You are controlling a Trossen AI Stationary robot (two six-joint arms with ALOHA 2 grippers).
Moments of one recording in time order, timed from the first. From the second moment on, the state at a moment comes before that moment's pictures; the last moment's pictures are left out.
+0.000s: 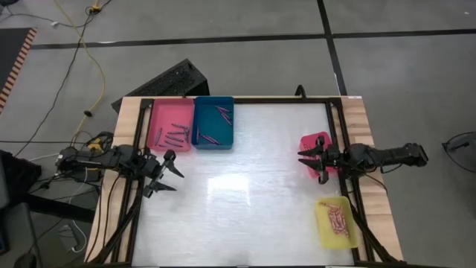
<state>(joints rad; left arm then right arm) -0.09 0.00 0.01 0.07 0.34 -0.09 0.13 0.01 0.01 0.05 0.24 0.08</state>
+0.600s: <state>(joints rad) -0.09 0.00 0.01 0.07 0.33 -0.16 0.08 0.01 0.01 0.04 0.16 0.03</state>
